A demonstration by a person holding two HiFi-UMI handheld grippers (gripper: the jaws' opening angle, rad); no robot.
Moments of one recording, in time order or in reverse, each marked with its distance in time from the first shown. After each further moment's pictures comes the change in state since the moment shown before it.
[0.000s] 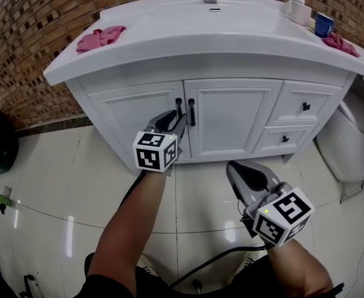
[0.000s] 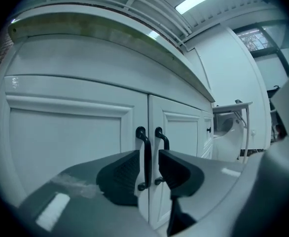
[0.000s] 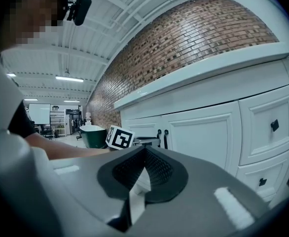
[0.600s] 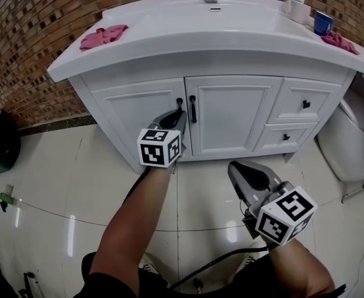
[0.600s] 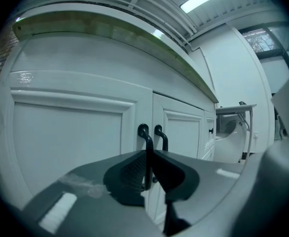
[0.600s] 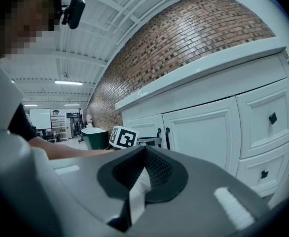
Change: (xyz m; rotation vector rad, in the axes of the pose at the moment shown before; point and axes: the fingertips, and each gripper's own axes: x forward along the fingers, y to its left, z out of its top) left arm 0.000 -0.003 -0.004 -0.039 0.014 0.030; right arm -0.011 0.005 -0.004 0.046 0.003 0.012
